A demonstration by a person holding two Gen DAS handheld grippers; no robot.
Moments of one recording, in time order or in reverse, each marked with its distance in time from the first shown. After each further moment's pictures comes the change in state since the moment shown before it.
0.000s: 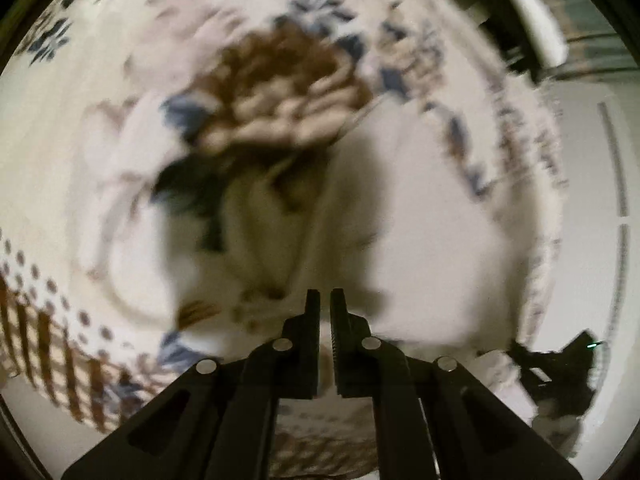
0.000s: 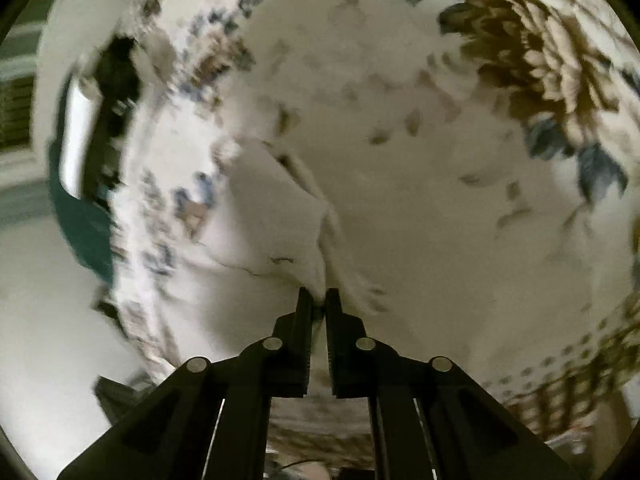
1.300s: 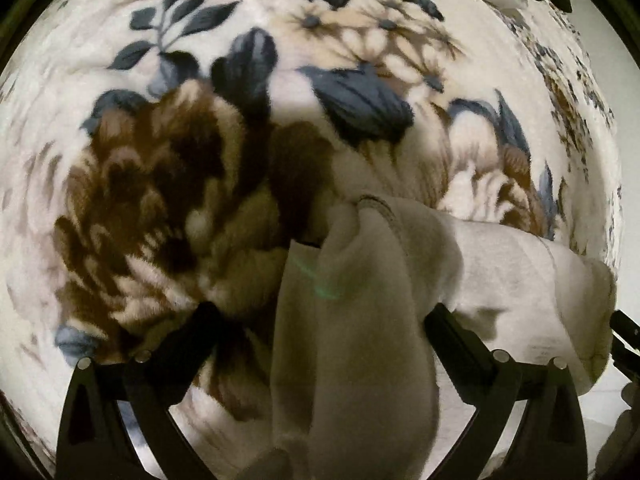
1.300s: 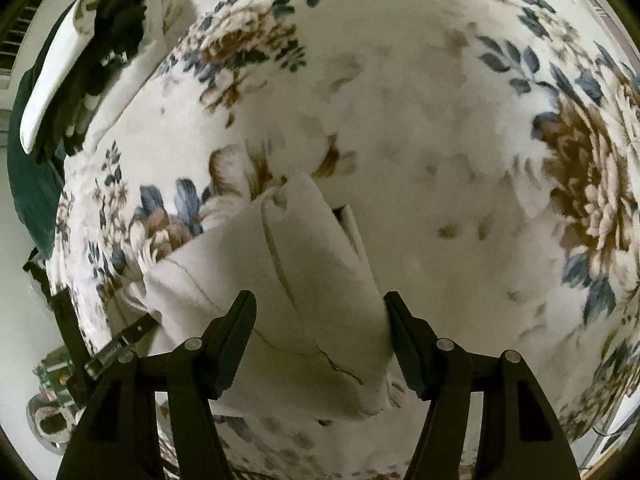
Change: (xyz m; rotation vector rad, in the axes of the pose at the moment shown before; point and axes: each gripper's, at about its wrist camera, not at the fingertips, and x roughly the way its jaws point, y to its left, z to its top) left arm 0.085 -0.064 0.097 0.288 0.021 0.199; right arm 0.025 0.077 0.046 -0.163 -0.123 -0.192
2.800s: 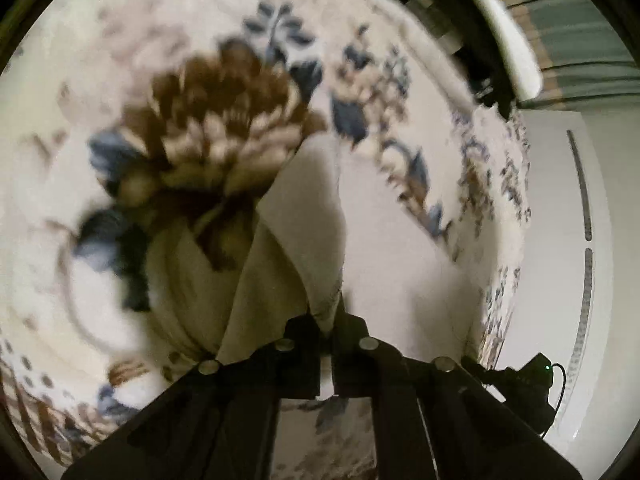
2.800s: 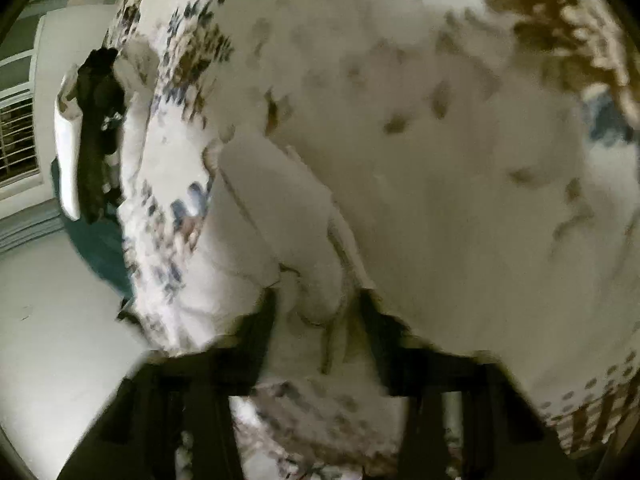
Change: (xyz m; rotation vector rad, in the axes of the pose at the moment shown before) left arm -0.081 0.032 -0.089 -0.314 -0.189 -0.390; right arm 0.012 -0.070 -0.049 0.291 0.068 0.276
